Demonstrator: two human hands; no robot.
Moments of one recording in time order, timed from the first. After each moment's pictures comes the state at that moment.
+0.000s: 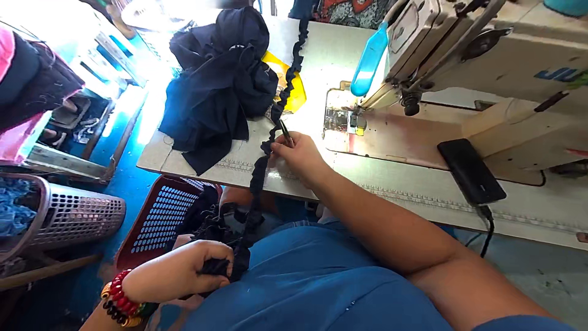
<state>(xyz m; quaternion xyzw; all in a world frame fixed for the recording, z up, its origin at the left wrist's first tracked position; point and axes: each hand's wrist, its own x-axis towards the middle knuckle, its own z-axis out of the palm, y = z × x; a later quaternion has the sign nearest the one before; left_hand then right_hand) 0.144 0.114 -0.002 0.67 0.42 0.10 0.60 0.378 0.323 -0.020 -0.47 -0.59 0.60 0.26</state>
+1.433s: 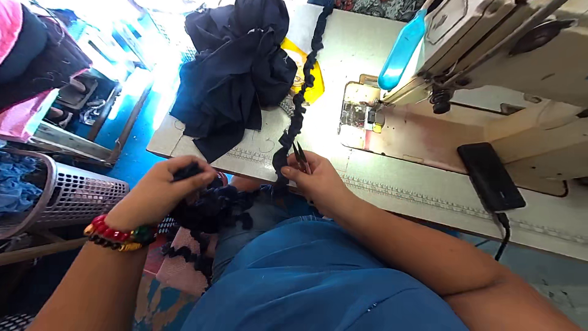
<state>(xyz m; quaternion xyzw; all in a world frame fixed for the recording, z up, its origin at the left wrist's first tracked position) 0.123 0.162 0.031 0.52 0.66 0.33 0.43 0.403 0.264 -0.022 -0.35 -0.54 0.71 0.28</state>
